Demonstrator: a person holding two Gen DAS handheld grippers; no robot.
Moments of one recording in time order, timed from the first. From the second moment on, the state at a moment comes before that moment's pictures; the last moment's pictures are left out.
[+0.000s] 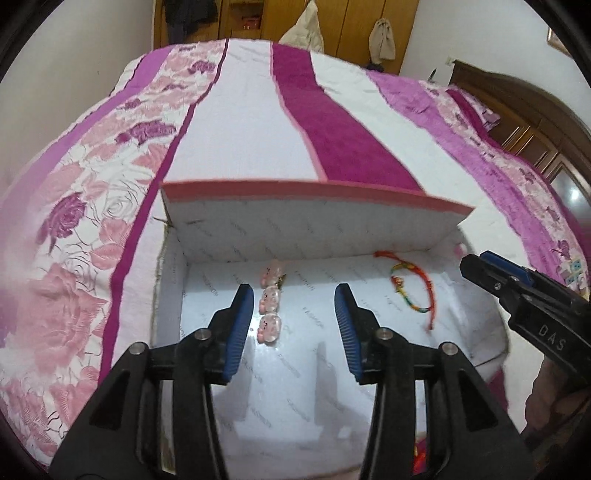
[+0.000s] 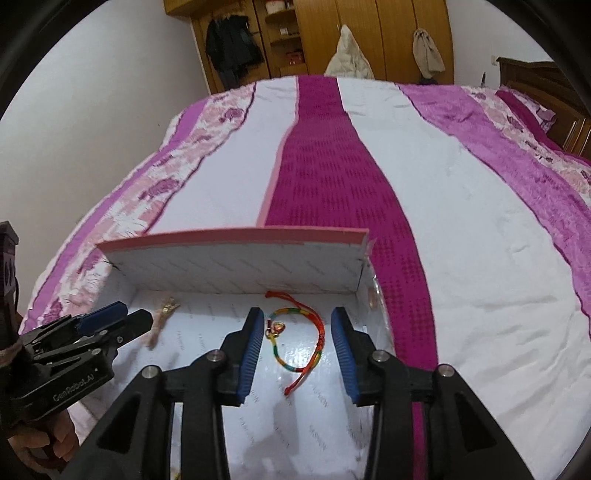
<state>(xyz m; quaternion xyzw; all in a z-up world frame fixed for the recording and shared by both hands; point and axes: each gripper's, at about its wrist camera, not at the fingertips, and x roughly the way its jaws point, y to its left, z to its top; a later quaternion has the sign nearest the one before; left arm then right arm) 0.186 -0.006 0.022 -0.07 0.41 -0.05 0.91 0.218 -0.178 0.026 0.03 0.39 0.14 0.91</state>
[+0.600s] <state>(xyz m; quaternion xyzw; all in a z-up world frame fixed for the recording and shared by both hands) 0.104 0.010 0.080 -0.06 0.33 -0.05 0.94 0.112 -0.181 0.091 0.04 0.28 0.17 0.94</state>
